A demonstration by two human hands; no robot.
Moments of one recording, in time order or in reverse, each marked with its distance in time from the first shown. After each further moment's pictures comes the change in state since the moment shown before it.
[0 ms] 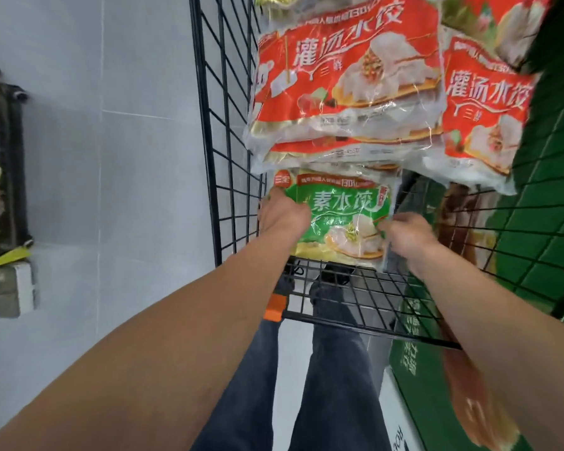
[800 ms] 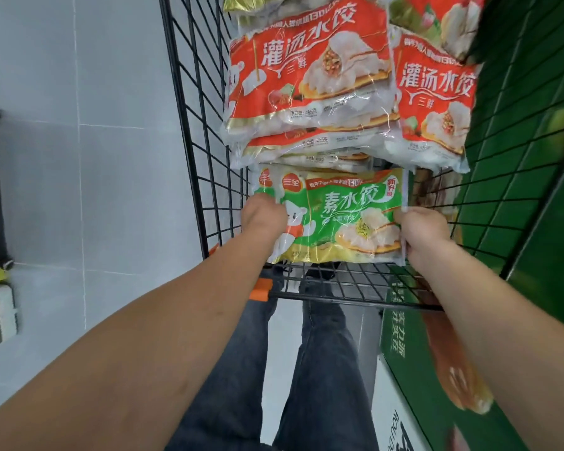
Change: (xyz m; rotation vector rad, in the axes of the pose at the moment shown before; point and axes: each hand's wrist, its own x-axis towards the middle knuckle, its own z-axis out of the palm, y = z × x) left_hand -0.017 -0.009 -0.008 0.022 -0.047 0.046; right_hand -0.035 0.022 -0.043 0.473 0.206 0.091
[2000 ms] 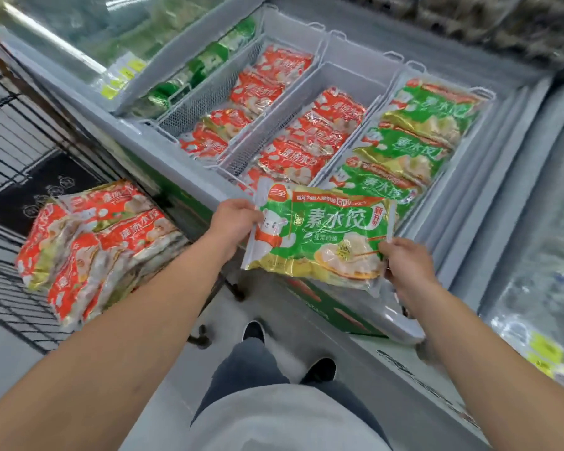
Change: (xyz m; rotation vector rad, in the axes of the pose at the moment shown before) left_hand -0.428 0.065 0.163 0.327 -0.495 0.918; right_hand -0.266 0.294 -0.368 0.846 0.461 -0.091
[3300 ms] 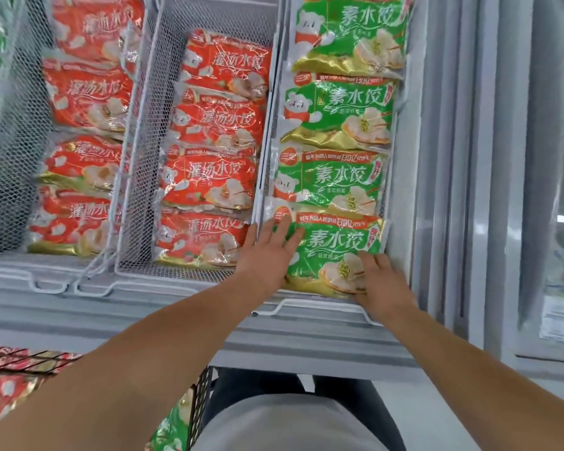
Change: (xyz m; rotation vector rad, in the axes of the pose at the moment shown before) left_hand 0.189 0.004 0.144 1.614 -0.800 0.790; right_hand 0.126 0.056 0.053 -0.986 -0.126 0.171
